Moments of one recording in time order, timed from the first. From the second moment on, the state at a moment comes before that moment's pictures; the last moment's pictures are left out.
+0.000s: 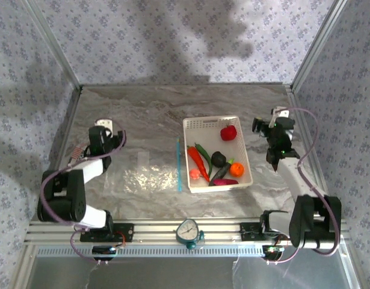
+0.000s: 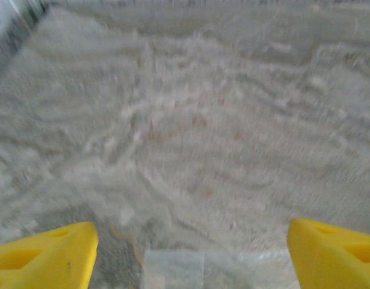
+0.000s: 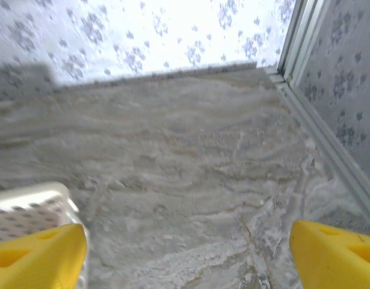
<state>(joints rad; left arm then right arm) -0.02 1.40 0.59 0.34 -0.07 -0.03 -0.03 1.19 0.70 0.11 0.10 0.08</state>
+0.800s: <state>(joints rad) -0.65 1.51 0.89 -0.40 -0.35 -0.49 0.11 1.05 0.79 -0.48 0.04 0.30</state>
